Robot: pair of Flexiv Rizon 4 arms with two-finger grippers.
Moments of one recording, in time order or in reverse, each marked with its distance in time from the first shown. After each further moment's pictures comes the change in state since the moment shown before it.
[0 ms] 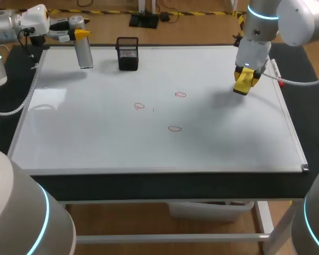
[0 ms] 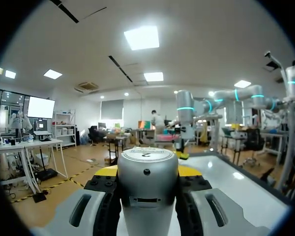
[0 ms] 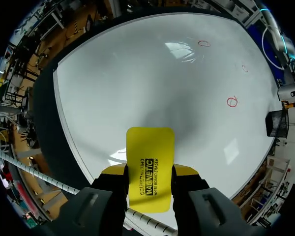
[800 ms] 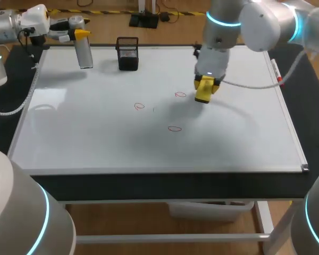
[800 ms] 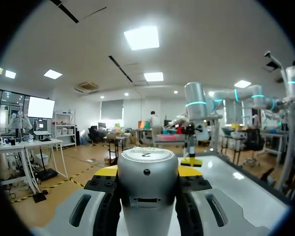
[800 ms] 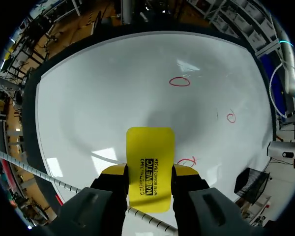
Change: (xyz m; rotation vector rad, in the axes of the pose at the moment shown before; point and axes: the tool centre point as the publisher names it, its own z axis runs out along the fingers) left arm 0.000 0.000 0.000 0.000 0.000 0.000; right arm -0.109 0.109 0.001 -0.035 -0.042 -0.240
